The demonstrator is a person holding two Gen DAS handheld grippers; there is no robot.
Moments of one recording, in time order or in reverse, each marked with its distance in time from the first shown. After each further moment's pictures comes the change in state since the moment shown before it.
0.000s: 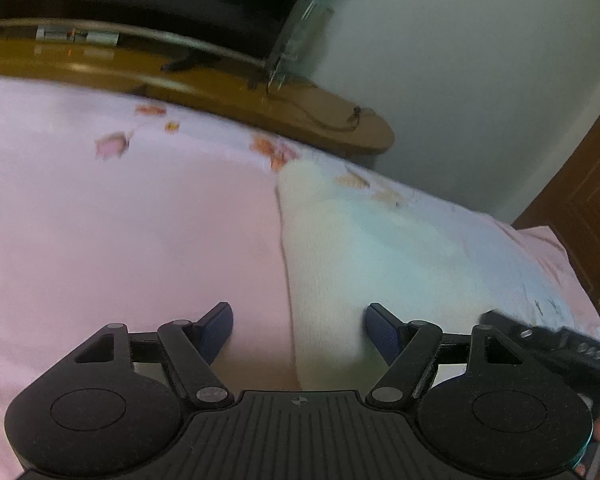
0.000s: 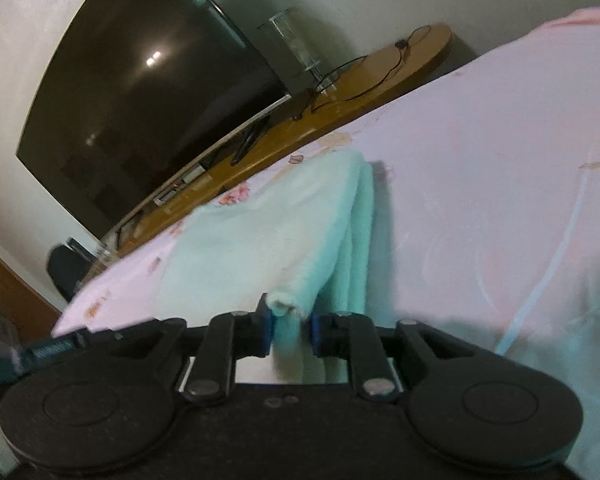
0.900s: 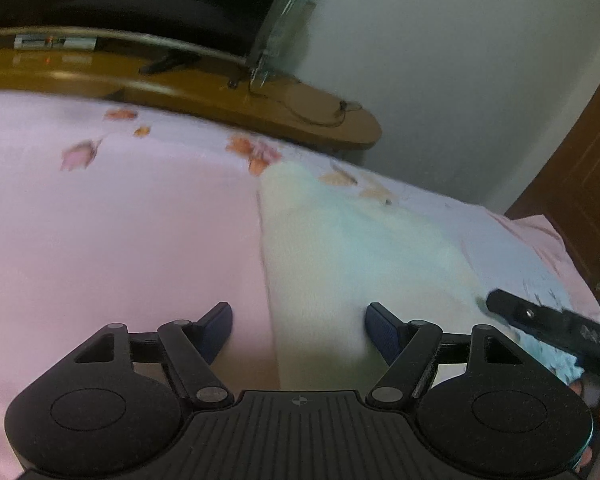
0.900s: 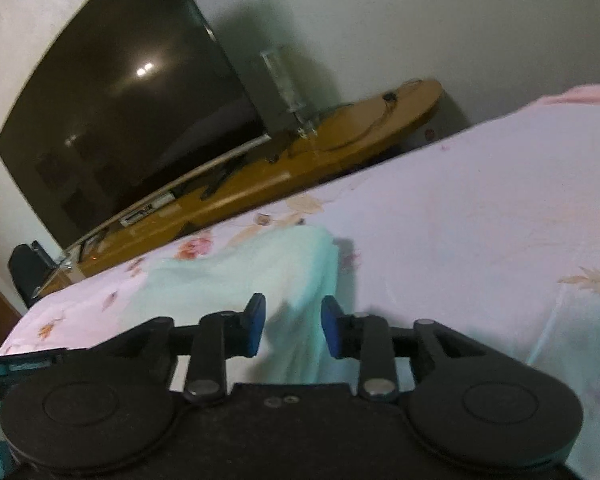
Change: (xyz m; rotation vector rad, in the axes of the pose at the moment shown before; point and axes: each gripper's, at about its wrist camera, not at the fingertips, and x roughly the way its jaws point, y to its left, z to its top) left arm 0.019 -0.009 -0.003 0.030 0.031 -0.028; right arm 0.004 0.011 0.018 -0.156 -0.073 -0.137
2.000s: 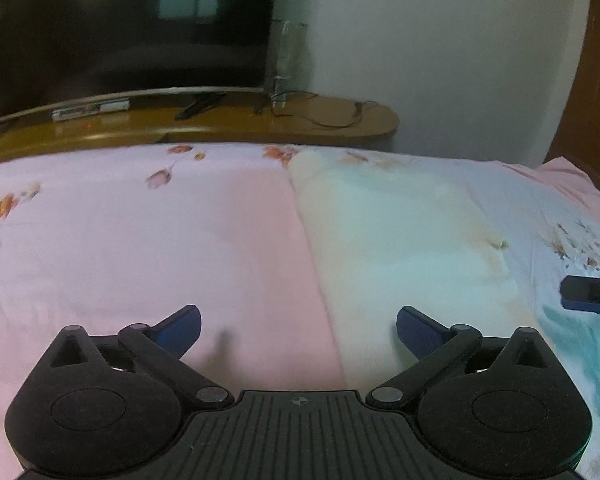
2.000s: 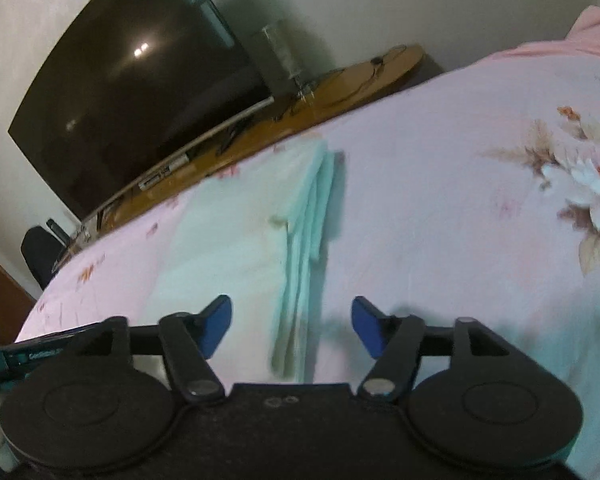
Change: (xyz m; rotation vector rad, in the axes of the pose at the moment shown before) left arm -0.088 -0.028 -0.044 0.220 -0.064 0.202; right arm -0.088 0.008 -0.041 0.066 0.088 -0.006
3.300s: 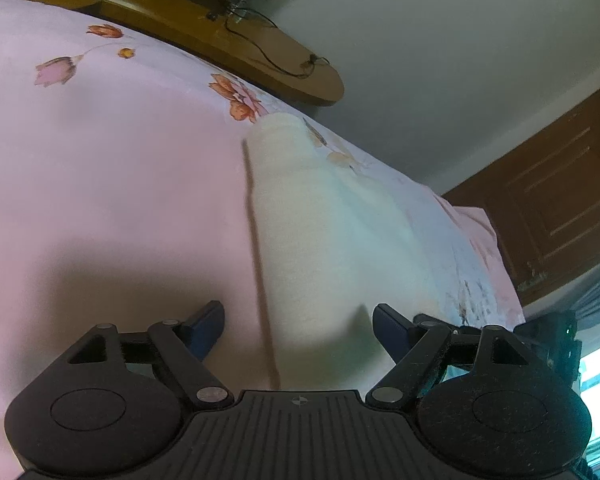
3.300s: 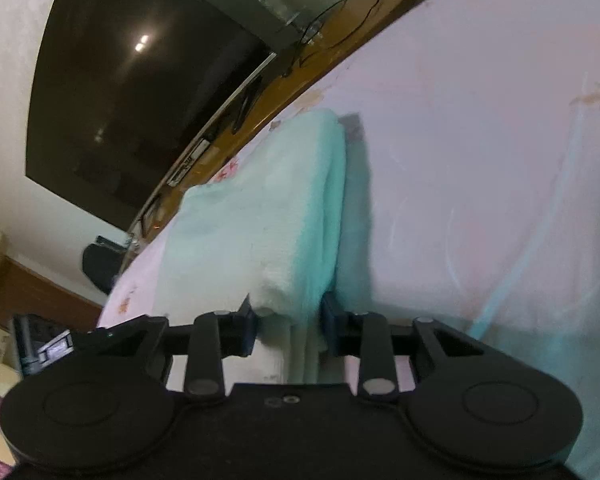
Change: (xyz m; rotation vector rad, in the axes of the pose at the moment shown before) left arm 0.113 0.055 0.038 -0.351 0.233 -0.467; right arm 0.100 -0.065 0.046 0.256 0.205 0.236
